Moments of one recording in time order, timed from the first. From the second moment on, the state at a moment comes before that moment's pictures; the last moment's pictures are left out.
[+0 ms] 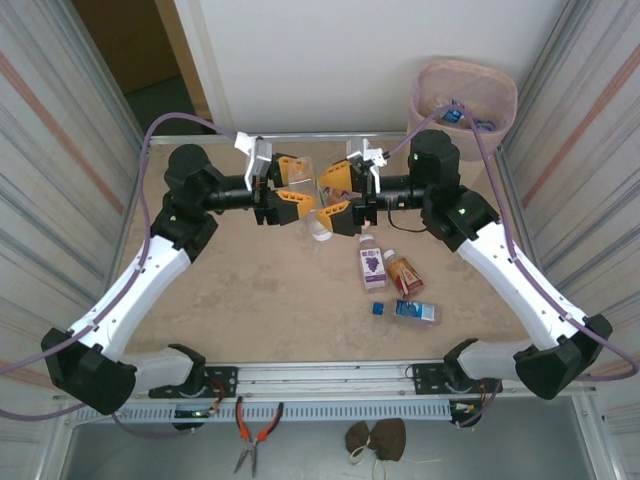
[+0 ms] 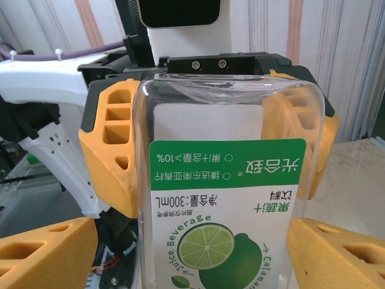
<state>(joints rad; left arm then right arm) -0.47 1.22 1.20 0.16 1.05 -0.20 0.60 1.27 1.40 -0.31 -0.91 -0.01</state>
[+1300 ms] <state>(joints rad) -0.51 1.12 1.19 0.14 0.98 -0.16 0.61 1.27 1.40 -0.34 -0.99 -0.03</state>
